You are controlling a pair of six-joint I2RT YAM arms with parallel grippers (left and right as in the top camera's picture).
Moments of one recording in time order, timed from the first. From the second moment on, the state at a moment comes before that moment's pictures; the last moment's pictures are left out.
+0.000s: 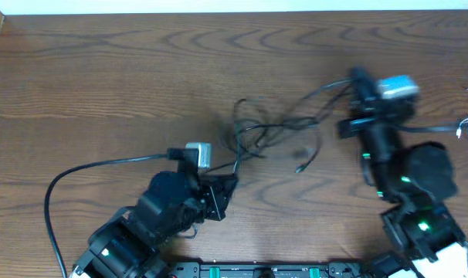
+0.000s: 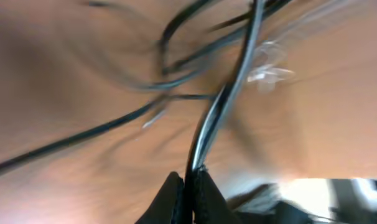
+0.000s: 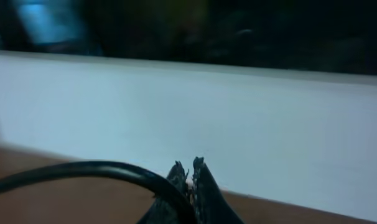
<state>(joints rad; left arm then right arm) -0.72 0.68 0.79 -0.70 0.15 -0.83 0.44 0.82 0.80 0.16 0.24 -0.04</state>
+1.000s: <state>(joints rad) -0.71 1.30 0.78 -1.08 -0.19 -1.25 0.27 0.66 0.80 0.30 0.39 -0.66</state>
